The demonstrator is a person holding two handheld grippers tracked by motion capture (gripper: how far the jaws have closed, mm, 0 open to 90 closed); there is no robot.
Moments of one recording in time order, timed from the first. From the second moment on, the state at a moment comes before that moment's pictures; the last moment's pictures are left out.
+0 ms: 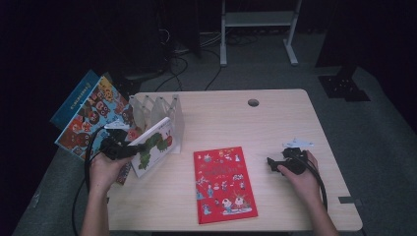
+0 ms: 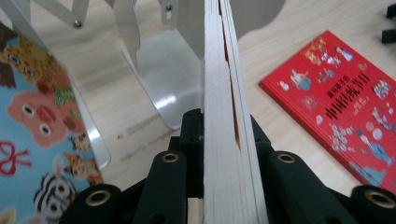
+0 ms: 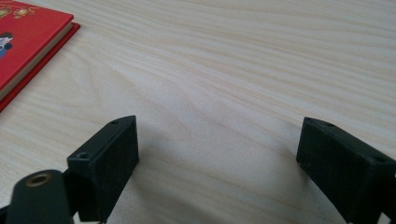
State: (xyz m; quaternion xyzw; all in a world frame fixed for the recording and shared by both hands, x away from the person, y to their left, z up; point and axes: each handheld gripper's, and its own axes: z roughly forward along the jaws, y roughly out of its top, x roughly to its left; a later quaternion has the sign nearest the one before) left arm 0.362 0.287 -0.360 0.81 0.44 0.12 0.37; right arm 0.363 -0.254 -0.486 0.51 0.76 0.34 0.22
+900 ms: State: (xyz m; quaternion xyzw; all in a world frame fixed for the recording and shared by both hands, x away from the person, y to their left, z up) left arm 0.401 0.248 -0.385 0.78 0.46 0.17 0.39; right arm 0.364 -0.255 -0.486 0.51 0.76 0.34 0.22
